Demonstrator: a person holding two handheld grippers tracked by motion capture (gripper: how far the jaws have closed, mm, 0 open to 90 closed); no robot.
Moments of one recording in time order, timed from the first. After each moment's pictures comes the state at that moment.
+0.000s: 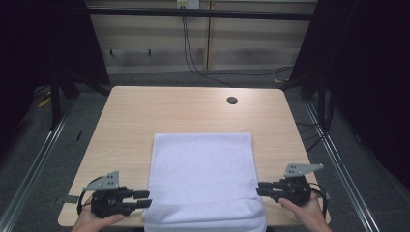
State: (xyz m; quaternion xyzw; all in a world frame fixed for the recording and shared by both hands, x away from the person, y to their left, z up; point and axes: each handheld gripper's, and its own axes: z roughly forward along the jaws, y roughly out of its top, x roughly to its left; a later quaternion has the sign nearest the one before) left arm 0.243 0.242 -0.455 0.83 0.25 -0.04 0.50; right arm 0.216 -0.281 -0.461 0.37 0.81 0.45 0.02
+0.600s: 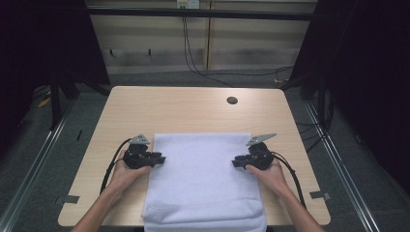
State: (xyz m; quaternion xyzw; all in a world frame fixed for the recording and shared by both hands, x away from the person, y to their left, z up) left arm 0.357 0.198 -0.500 0.86 0.33 0.03 0.40; right arm 0.326 -0.227 -0.498 0.39 0.84 0.37 0.04
